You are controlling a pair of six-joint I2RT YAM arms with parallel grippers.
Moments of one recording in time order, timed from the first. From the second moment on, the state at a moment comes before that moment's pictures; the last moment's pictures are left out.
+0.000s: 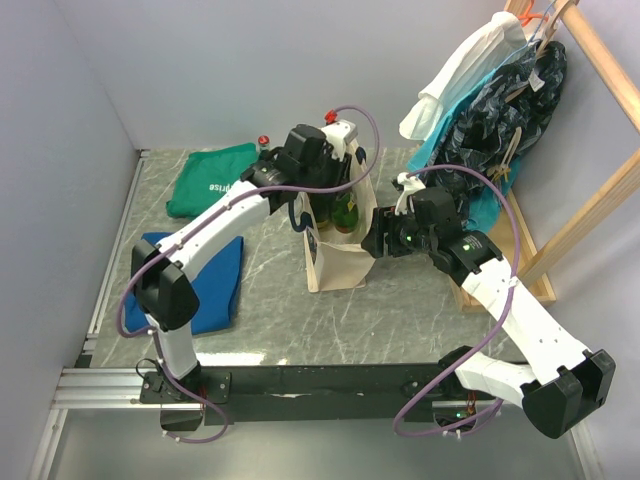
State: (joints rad) left arm -0.71 1.82 1.81 -0.48 0.13 -0.16; right arm 0.48 1.08 1.05 -0.62 -0.15 0.31
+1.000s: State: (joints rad) left arm -0.71 1.44 1.72 -0.43 0.05 -0.16; right arm 0.48 1.07 1.04 -0.61 -0.15 0.32
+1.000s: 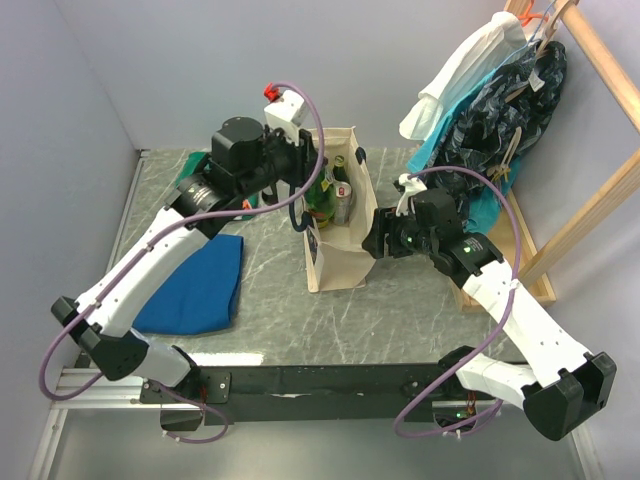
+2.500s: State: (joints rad) left arm -0.43 1.34 1.34 -0.28 -0.27 -0.21; right arm 0.48 1.08 1.04 -0.60 -0.15 0.31
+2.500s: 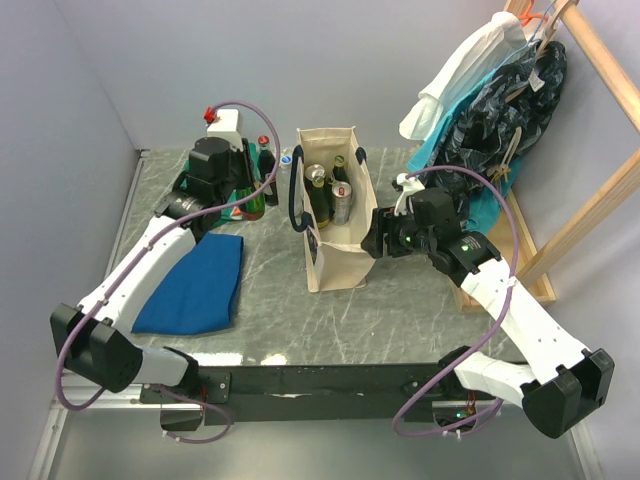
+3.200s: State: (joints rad) left arm -0.41 1.49 1.21 0.02 -0.23 -0.21; right arm 0.48 1.08 1.04 -0.59 -0.15 0.31
